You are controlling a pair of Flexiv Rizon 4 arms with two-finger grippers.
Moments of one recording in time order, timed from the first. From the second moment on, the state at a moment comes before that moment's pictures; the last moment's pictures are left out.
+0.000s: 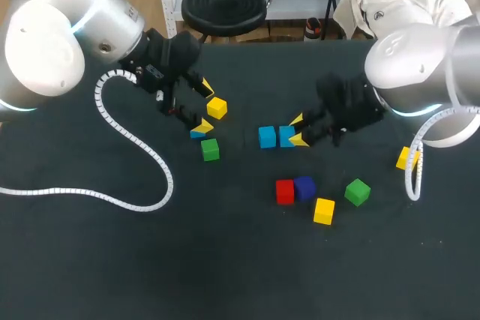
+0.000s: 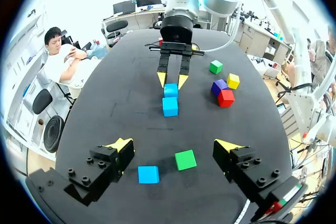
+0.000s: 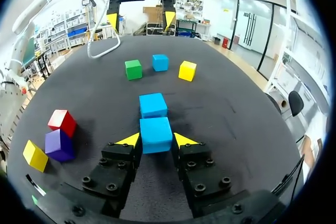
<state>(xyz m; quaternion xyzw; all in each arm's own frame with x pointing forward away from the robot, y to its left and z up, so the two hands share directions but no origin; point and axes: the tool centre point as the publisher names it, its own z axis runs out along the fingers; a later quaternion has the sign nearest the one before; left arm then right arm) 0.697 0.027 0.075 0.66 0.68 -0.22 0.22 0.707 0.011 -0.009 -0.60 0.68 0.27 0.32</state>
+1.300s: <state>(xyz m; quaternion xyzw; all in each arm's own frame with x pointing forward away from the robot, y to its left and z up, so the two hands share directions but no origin) 0.697 0.027 0.075 0.66 0.68 -0.22 0.22 0.709 0.009 -0.011 -0.60 0.68 0.27 0.31</state>
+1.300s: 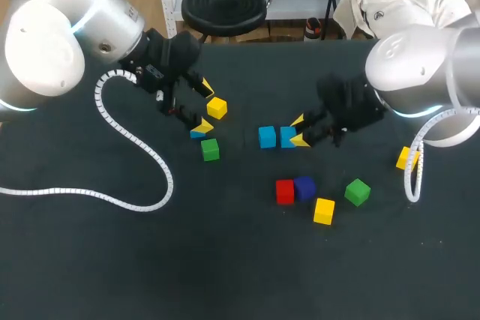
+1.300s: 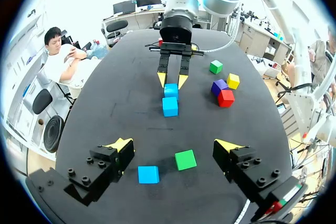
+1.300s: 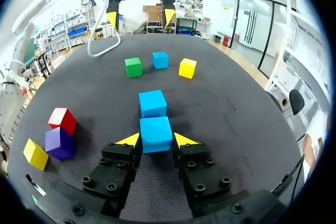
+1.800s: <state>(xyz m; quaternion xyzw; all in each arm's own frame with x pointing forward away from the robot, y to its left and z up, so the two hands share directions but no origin) 0.697 0.027 0.075 0.66 0.68 -0.22 0.22 0.712 0.009 -0.011 -0.60 0.68 0.27 0.31</state>
